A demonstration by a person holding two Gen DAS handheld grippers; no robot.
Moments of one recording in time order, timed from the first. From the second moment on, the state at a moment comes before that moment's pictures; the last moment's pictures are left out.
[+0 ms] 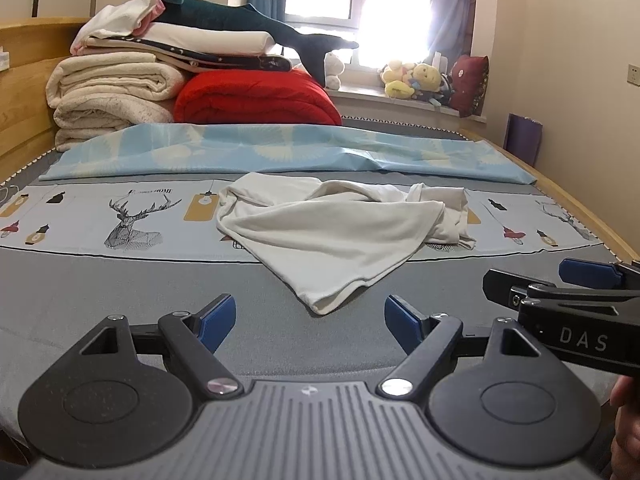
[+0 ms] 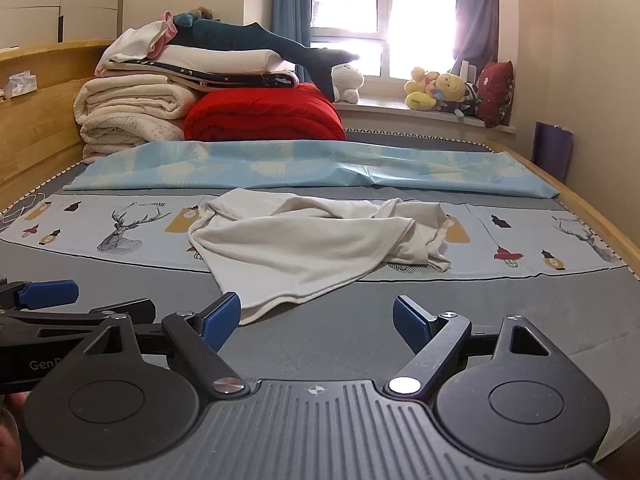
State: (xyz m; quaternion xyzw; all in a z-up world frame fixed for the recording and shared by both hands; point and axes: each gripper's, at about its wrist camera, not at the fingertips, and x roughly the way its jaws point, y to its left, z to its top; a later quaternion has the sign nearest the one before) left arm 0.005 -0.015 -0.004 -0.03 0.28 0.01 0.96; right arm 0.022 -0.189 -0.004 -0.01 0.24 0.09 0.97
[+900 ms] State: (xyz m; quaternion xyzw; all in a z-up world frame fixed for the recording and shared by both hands) left arm 0.006 -0.009 -0.005 -0.03 0.29 0.02 0.96; right arm 0.026 -0.189 -0.006 -0.02 0.25 0.10 0.96
